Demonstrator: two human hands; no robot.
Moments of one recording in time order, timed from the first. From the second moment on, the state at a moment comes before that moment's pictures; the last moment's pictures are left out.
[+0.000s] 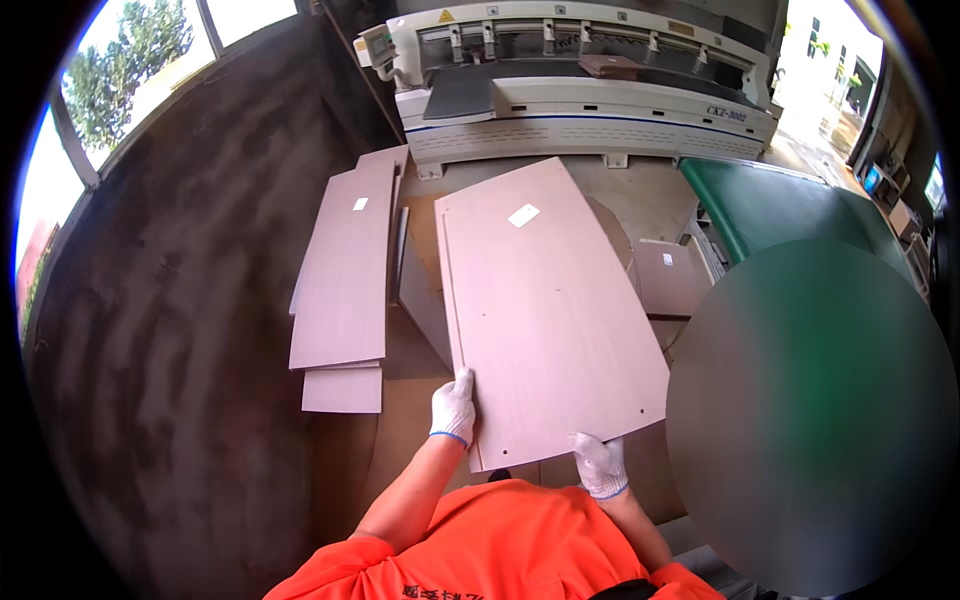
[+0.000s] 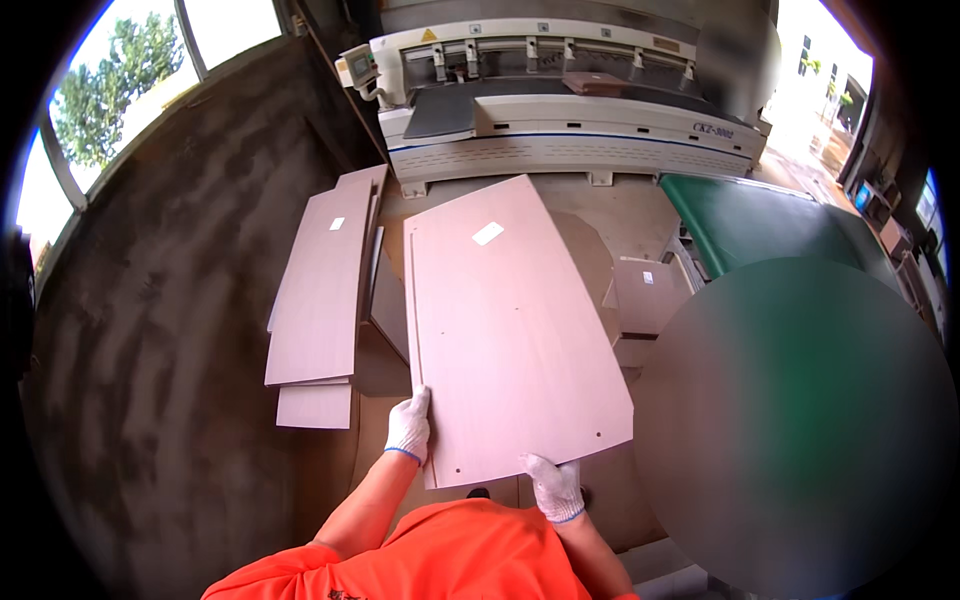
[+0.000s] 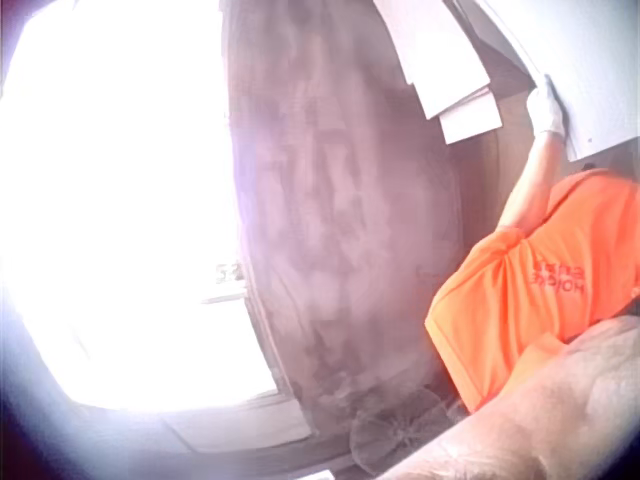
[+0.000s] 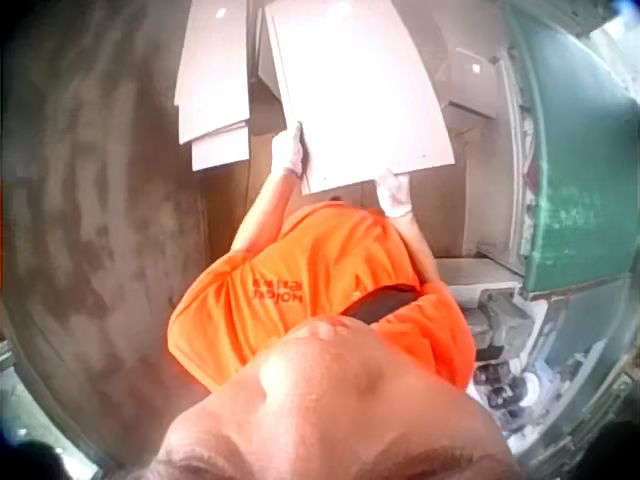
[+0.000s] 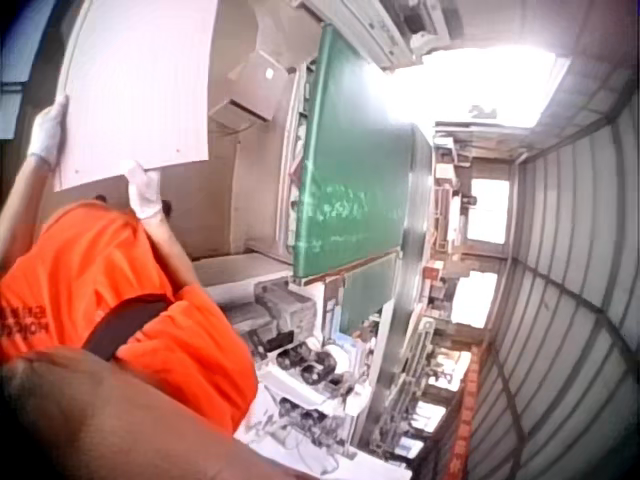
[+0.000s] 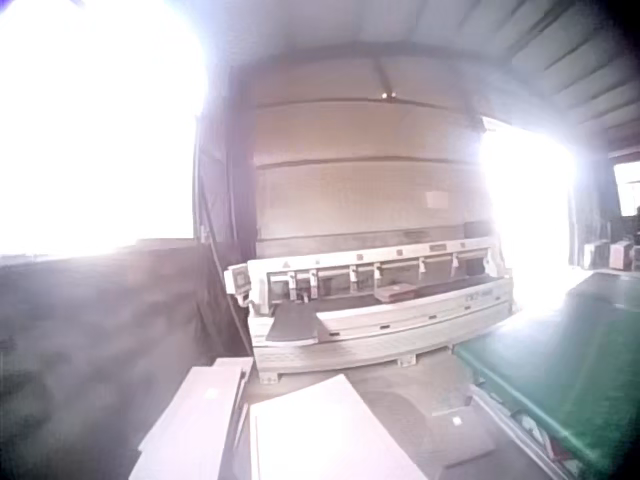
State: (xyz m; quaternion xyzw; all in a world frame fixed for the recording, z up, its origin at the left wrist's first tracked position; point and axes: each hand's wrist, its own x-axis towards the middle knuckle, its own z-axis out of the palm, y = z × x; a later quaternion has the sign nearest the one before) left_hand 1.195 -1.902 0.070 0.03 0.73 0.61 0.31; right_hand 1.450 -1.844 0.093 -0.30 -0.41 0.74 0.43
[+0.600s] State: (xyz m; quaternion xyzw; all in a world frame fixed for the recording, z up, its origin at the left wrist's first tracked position) left_hand 1.099 -1.848 -0.010 -0.24 0.63 0.72 0.16; right_hand 1.227 -1.626 0.007 -0.27 -0.32 0.91 0.04
